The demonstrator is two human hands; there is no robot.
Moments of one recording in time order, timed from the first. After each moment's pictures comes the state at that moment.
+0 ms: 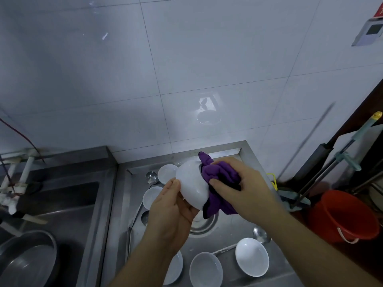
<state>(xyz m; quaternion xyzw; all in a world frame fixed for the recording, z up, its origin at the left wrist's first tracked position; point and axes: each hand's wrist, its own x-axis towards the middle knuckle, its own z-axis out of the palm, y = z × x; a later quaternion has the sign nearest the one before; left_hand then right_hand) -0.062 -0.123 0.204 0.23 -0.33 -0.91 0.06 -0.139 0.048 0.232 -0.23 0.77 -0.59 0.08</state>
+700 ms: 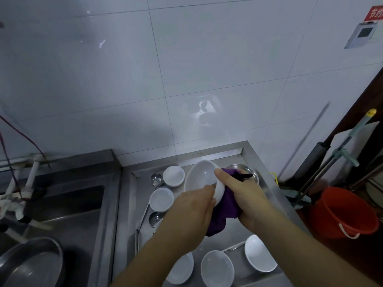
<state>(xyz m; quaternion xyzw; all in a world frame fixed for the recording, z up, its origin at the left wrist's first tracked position) -0.038 -0.150 0.208 -0.10 -0.95 -0.29 0.08 -0.115 0.002 0.211 0.10 0.57 -0.79 0.22</state>
